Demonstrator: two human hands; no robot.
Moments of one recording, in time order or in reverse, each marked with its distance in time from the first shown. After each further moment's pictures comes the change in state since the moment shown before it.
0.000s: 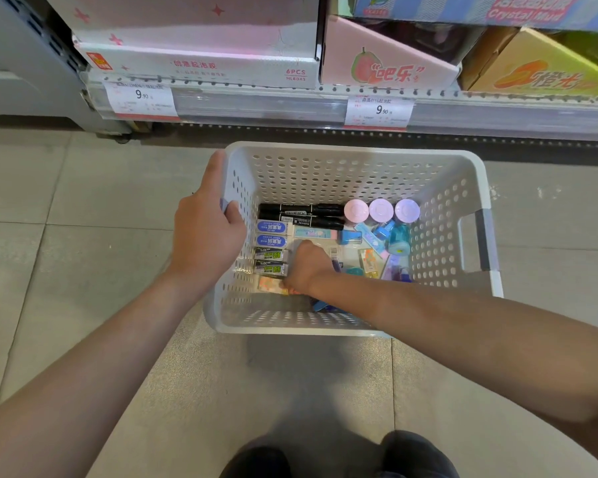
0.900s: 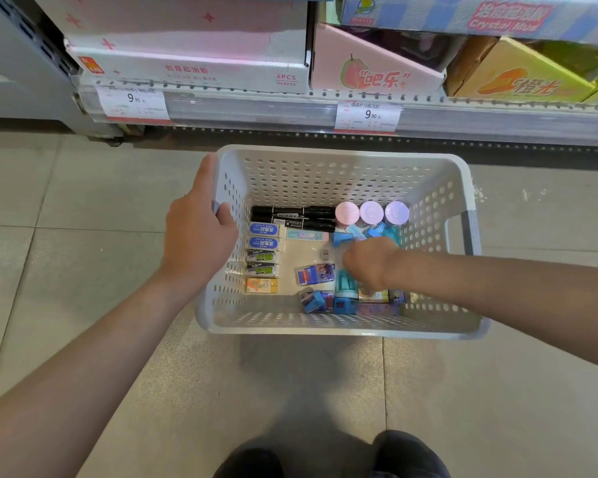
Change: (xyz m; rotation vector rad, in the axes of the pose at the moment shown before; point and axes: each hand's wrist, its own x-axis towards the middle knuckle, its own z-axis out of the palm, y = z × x) left_hand -0.001 0.001 0.000 0.011 -0.002 -0.008; right_hand -0.034 0.064 -0.073 -0.939 -0.257 -0.237
